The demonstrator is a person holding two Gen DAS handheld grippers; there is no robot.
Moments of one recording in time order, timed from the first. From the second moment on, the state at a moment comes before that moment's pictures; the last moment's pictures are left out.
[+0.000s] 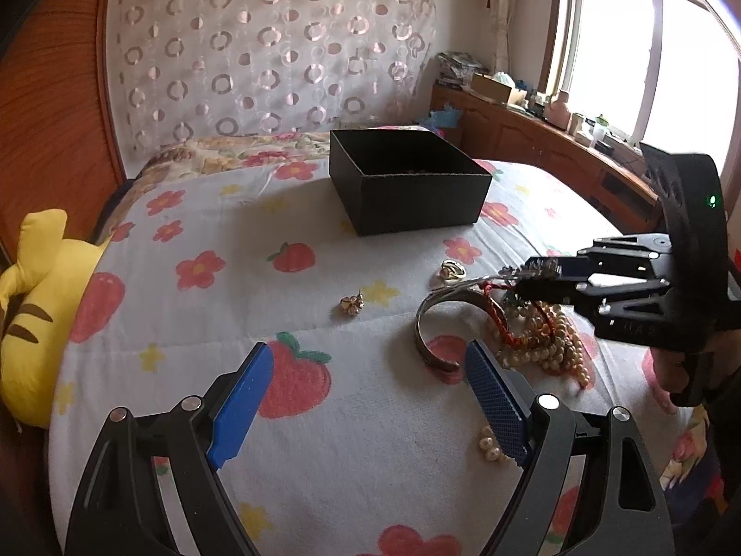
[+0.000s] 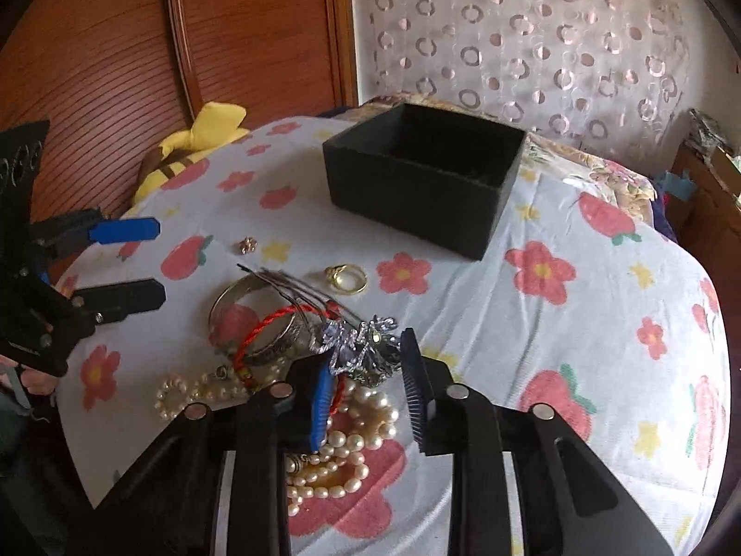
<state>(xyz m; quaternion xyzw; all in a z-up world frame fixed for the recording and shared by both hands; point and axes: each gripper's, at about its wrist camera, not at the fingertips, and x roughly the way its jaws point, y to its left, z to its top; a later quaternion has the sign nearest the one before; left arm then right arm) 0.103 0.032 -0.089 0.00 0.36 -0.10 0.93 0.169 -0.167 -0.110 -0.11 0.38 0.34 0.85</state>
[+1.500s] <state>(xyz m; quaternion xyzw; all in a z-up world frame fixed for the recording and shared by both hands) 0.173 -0.020 -0.107 0.09 0.44 -0.17 0.88 0.136 -0.221 -0.078 -0.09 0.30 0.28 0.91</state>
